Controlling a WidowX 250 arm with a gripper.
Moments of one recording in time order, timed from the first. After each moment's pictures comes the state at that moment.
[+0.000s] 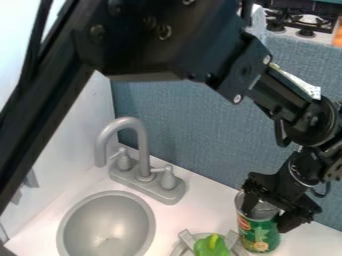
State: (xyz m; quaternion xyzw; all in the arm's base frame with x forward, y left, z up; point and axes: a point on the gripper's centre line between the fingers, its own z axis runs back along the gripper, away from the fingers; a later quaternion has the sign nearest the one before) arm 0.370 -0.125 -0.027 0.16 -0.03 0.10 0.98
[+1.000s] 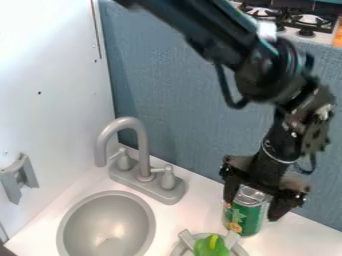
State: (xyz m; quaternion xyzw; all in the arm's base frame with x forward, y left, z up) arm 0.319 -0.115 0.039 0.07 -0.07 0.11 0.99
